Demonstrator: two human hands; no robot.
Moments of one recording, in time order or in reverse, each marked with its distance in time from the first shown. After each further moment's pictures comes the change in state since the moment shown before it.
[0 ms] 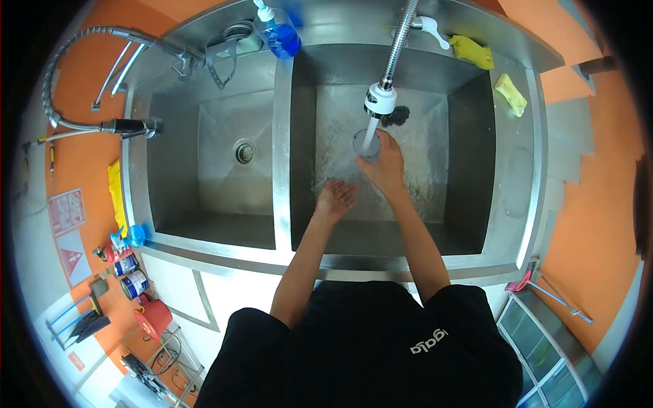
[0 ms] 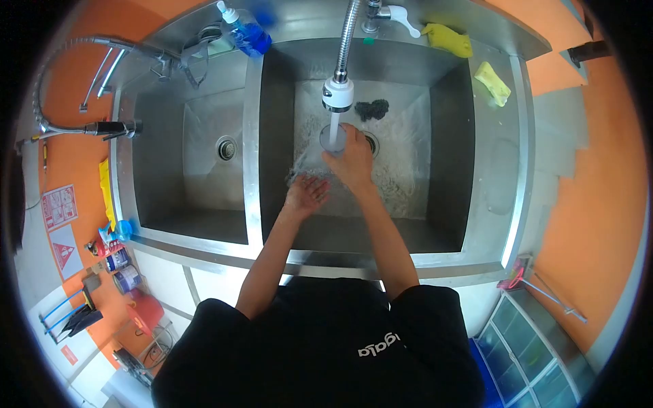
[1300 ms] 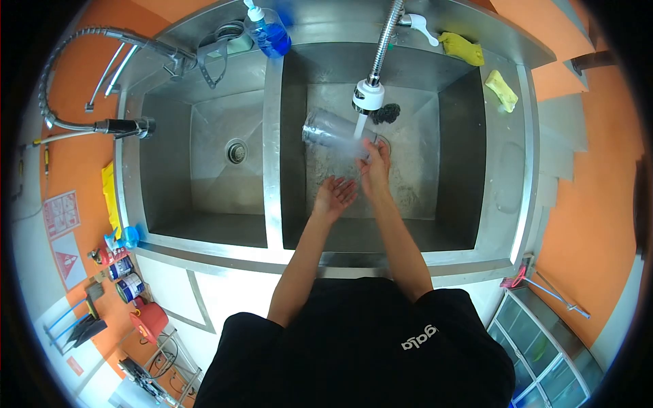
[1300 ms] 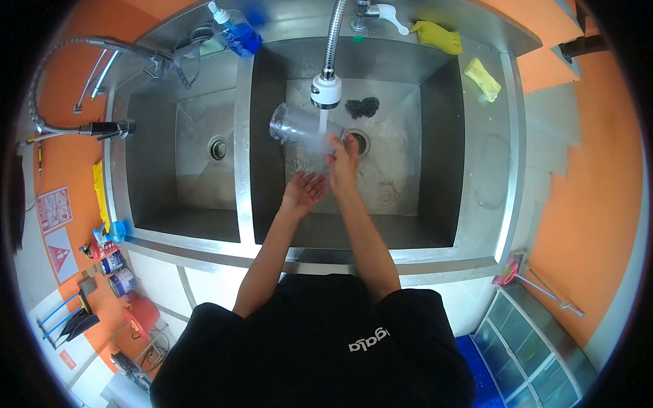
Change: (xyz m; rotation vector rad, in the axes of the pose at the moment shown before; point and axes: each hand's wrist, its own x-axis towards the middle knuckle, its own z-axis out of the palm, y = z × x) left_hand -0.006 -0.010 0.016 -0.055 -0.048 0.019; right_hand -0.017 0.003 0.025 1.429 0.215 0.744
